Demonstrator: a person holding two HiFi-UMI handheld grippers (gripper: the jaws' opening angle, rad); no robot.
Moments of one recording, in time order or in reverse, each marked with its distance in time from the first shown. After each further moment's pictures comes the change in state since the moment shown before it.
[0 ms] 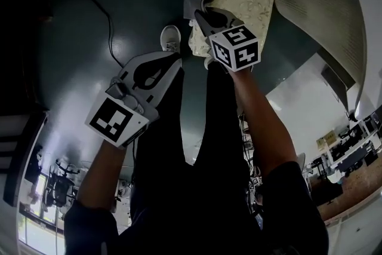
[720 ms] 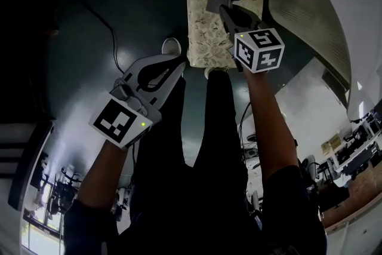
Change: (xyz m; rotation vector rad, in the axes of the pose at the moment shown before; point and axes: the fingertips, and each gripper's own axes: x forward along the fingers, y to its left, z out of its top) left arm 0.019 -0.014 0.049 0.065 -0.002 -0.037; right arm -0.071 -0.074 0.059 0.038 -0.138 -0.164
